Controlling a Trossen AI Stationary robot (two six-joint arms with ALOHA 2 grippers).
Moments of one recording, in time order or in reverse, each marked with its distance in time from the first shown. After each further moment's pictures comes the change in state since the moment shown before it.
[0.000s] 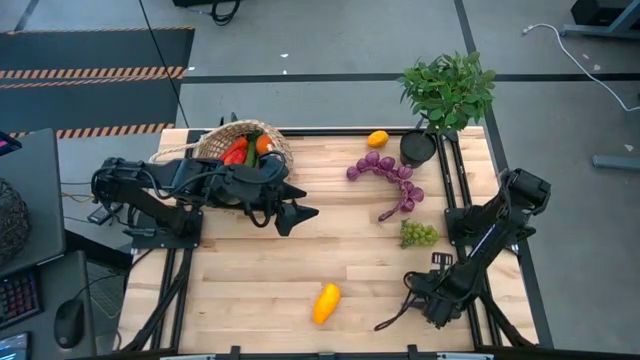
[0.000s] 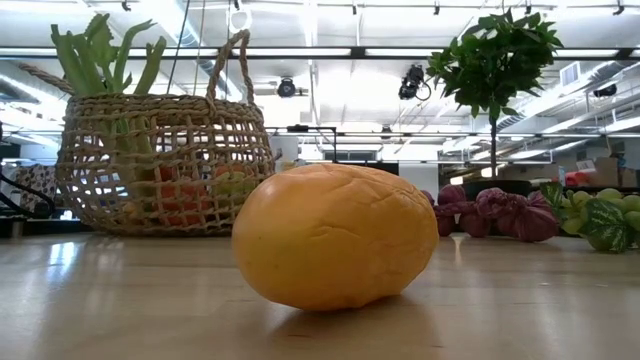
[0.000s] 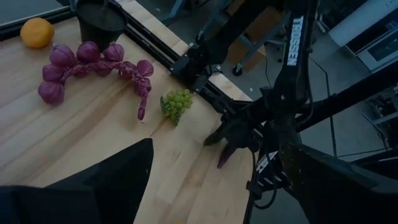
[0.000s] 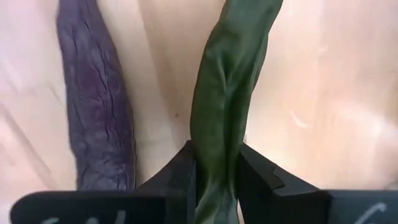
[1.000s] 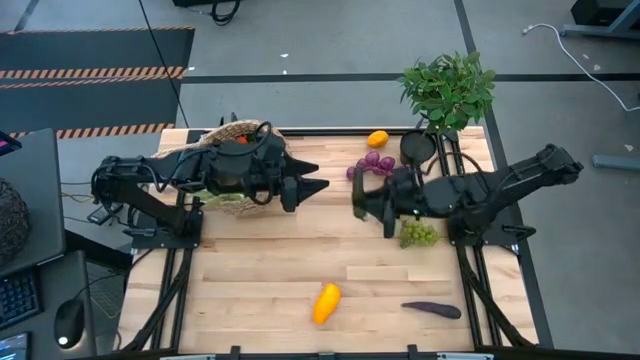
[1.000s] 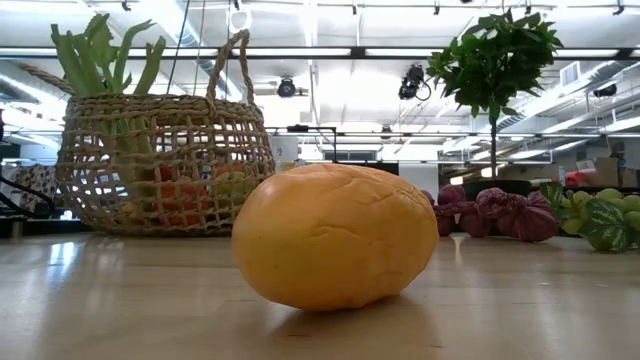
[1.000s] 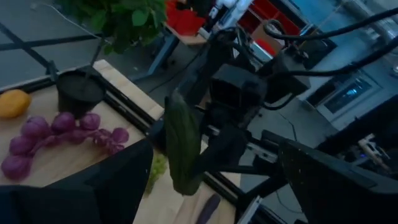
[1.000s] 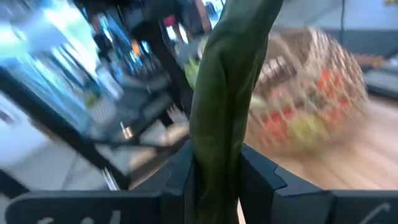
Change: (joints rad) left arm 0.086 -0.008 0.000 0.269 -0.012 0.079; right arm -0.617 -0.498 0.167 0.748 0.524 -0.514
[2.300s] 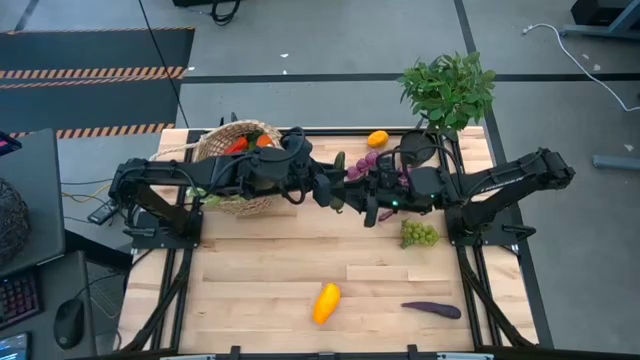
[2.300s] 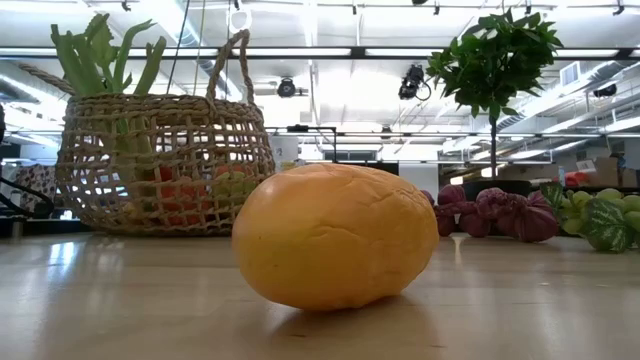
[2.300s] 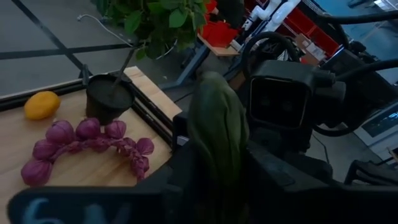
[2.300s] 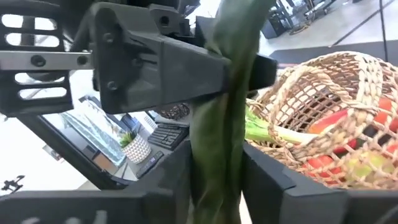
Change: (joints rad) left arm 0.034 0.141 -0.001 0.097 -0.098 -0.030; right arm -0.121 0.137 -0.001 0.383 -0.128 0.006
